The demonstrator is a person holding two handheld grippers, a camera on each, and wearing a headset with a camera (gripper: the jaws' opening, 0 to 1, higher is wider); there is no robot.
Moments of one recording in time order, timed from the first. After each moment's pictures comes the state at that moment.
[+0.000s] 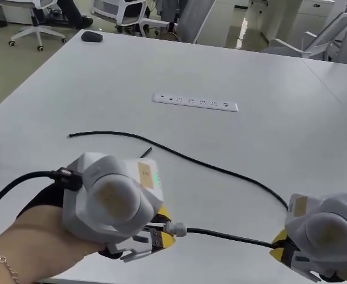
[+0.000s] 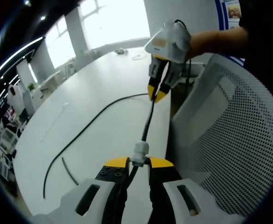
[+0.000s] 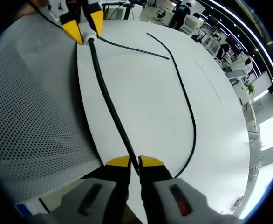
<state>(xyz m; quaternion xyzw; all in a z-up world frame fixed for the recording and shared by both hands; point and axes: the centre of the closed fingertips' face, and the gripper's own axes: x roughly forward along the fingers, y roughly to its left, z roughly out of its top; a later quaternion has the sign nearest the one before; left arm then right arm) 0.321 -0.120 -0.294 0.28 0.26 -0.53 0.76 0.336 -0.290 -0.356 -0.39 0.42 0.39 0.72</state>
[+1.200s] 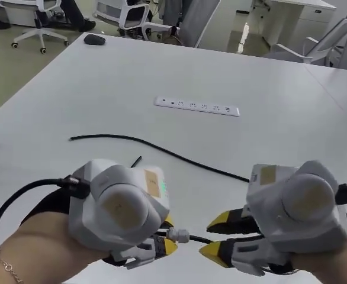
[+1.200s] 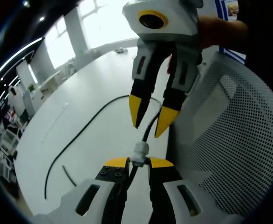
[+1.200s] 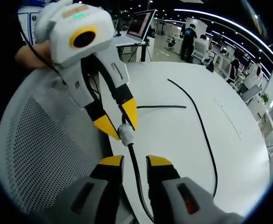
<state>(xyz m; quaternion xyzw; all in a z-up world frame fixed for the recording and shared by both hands) 0.320 -0.123 -0.296 0.29 0.26 -0.52 0.76 0.314 -0.140 -0.293 -0.28 0.32 0.53 0.74</state>
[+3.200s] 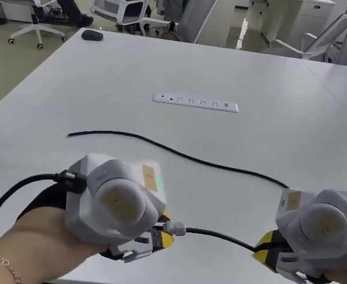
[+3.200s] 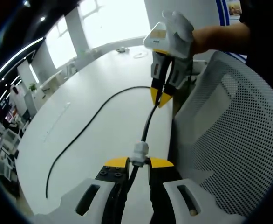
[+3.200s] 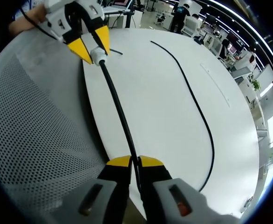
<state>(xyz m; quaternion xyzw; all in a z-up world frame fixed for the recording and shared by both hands) 0.324 -0.119 -0.296 0.29 0.26 -0.52 0.76 0.324 -0.253 -0.349 -0.35 0.42 0.43 0.72</state>
